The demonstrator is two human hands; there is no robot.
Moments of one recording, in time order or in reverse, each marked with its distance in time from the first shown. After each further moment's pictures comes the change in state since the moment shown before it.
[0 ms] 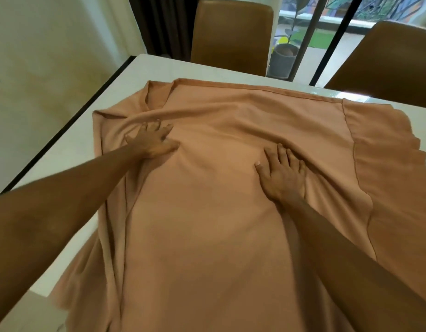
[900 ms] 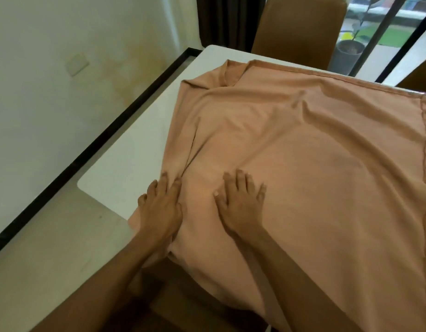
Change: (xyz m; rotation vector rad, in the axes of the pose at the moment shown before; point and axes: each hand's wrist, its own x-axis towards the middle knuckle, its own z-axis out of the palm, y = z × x) left_hand -0.297 -0.035 0.095 -0.017 0.268 -0.272; right_hand -0.181 -0.193 0.038 0.123 -0.132 -0.369
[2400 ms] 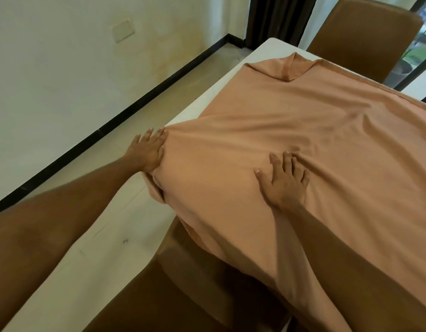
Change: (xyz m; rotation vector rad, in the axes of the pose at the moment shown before) left_hand 0.111 -0.242 -0.012 0.150 -0.178 0.101; right_hand 0.057 -0.031 0.015 -0.075 0.010 0.089
